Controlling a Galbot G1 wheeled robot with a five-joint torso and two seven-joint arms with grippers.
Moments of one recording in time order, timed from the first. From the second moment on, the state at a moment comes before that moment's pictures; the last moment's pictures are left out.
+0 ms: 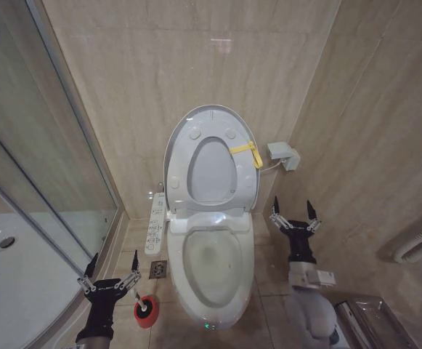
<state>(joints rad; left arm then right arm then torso) 1.81 -1.41 -0.53 -2.27 -0.07 -0.16 -0.19 -1.31 1.42 0.55 1.92 0.19 0.38 0.17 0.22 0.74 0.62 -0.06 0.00</state>
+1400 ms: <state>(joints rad) 1.81 -1.41 -0.53 -2.27 -0.07 -0.16 -0.19 -0.52 1.35 0.49 1.18 0.17 0.37 0.19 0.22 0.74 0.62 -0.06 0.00</state>
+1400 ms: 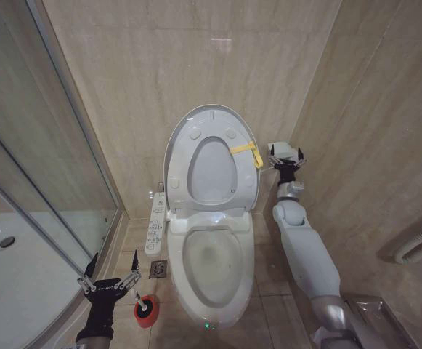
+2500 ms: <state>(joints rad) 1.81 -1.41 -0.53 -2.27 -0.07 -0.16 -0.19 -0.47 1.25 0.27 1.21 0.19 0.31 0.21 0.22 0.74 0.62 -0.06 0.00</state>
